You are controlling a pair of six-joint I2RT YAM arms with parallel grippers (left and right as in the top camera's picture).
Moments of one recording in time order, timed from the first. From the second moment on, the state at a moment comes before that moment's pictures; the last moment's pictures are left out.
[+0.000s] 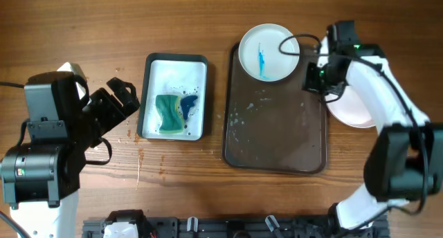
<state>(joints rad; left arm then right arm) 0.03 1.02 1.37 -1.21 0.07 -0.60 0.00 1.84 1.33 -0.90 -0.15 0.25</state>
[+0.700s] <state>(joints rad) 0.03 1.02 1.37 -1.21 0.07 -0.60 -0.08 1.80 1.22 -0.78 -0.20 0.18</state>
